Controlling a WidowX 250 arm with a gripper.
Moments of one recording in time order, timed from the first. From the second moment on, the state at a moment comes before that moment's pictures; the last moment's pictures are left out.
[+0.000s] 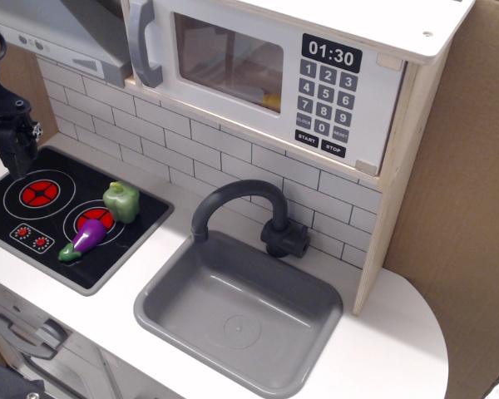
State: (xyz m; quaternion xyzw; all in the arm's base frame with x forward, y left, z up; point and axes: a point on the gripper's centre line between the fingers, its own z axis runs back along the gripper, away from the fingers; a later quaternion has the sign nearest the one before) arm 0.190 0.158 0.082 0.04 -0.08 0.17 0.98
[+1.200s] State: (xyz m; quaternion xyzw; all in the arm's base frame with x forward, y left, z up) arm 0.310 0.156 0.088 -0.04 -0.10 0.00 0.99
